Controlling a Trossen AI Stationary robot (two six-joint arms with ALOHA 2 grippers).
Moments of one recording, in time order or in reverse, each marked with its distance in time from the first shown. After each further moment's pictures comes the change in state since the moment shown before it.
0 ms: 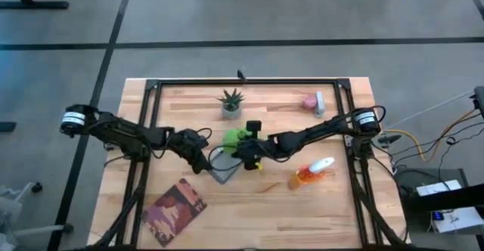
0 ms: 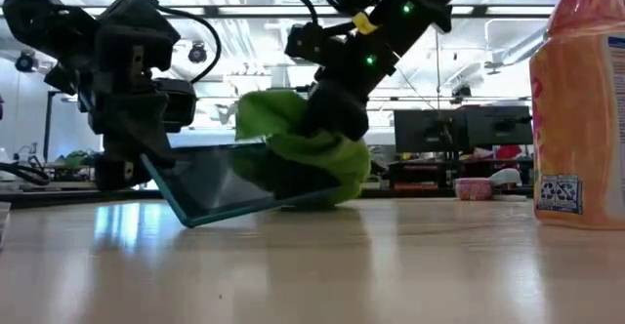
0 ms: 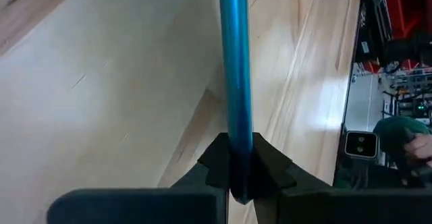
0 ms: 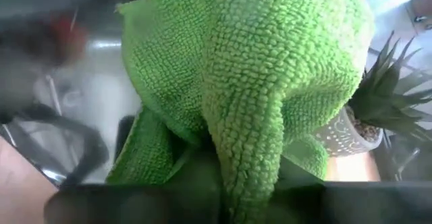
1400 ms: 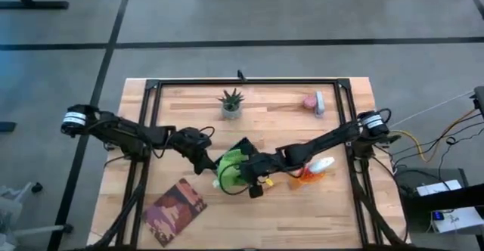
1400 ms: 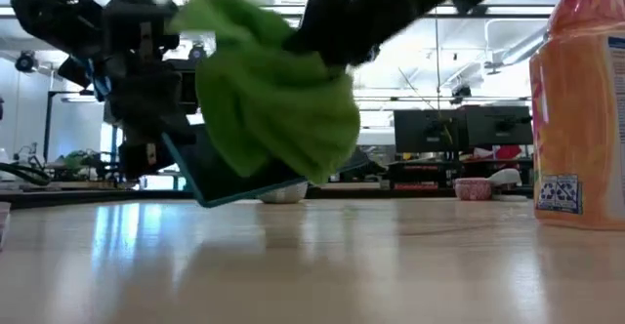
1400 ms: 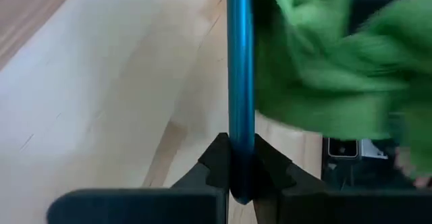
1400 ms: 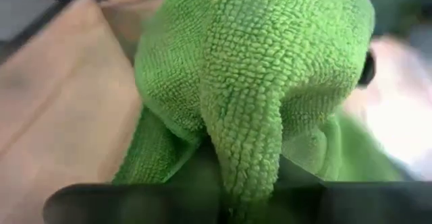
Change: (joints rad) left arm 0.001 0.003 0.060 0.037 0.020 0.050; right arm 0.119 -0.020 -0.069 0.296 -0.383 0.140
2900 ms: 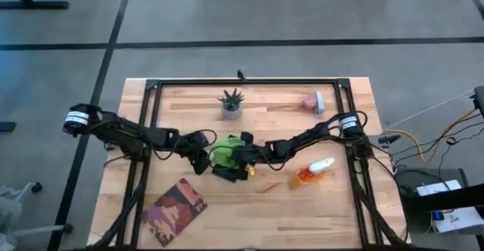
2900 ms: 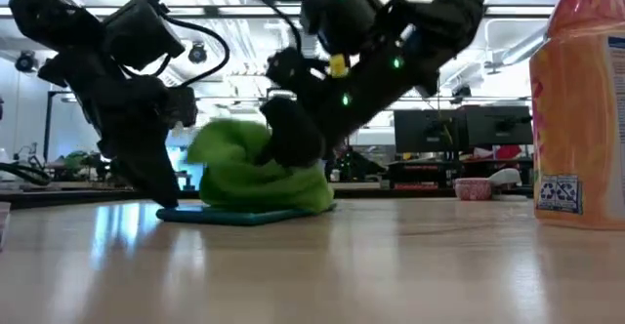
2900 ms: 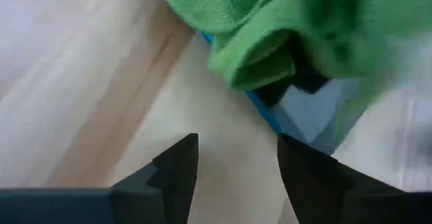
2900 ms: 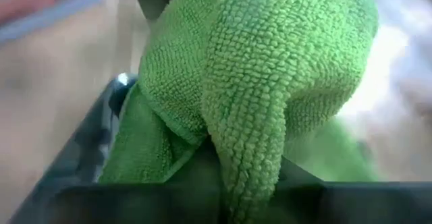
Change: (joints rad) left arm -0.051 0.068 -0.013 -0.185 -0.340 0.192; right arm -0.127 0.229 0.004 0.174 0.128 0.164
